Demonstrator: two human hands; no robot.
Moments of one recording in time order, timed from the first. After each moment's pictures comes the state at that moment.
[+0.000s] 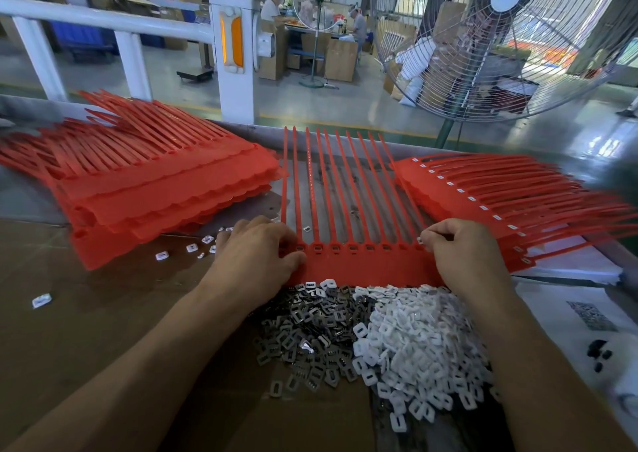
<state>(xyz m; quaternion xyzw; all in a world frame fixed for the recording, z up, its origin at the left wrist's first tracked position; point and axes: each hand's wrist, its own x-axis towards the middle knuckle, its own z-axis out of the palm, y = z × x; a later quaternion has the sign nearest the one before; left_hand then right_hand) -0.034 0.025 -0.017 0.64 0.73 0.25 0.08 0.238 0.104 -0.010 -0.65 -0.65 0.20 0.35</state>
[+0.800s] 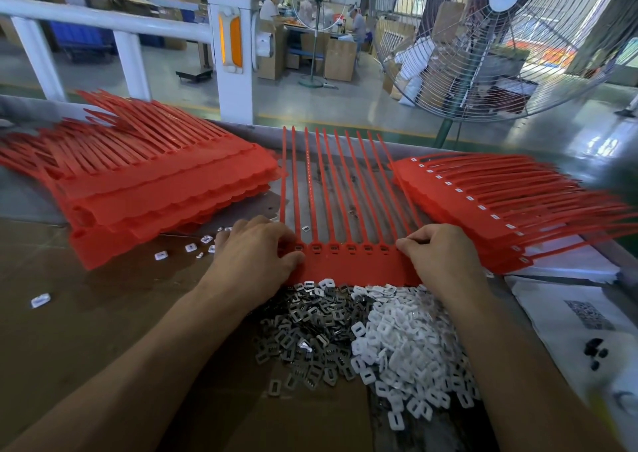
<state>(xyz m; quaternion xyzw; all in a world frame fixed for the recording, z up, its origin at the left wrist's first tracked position) -0.034 0.026 -0.019 0.64 0.73 0.25 0.08 0.219 0.107 -0.017 -0.66 -0.67 0.17 0.29</state>
